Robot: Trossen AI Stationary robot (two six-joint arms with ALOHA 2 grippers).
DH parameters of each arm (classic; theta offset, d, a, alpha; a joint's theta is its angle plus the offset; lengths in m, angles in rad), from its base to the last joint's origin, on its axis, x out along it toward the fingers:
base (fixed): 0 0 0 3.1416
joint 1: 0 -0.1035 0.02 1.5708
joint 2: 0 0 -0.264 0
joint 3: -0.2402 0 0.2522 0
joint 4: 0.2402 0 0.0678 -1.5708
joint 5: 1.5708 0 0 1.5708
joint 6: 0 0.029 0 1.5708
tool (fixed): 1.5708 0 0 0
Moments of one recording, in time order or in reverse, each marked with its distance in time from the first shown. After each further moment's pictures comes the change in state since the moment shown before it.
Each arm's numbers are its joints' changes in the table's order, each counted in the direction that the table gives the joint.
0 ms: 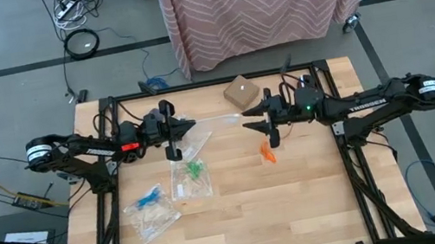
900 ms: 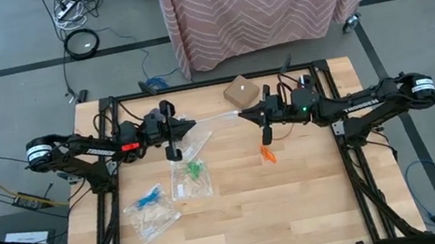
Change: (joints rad) left arm 0.002 0.000 0.000 0.000 0.003 -0.016; right arm -0.001 0.081 0.000 -0.112 0.117 -0.083
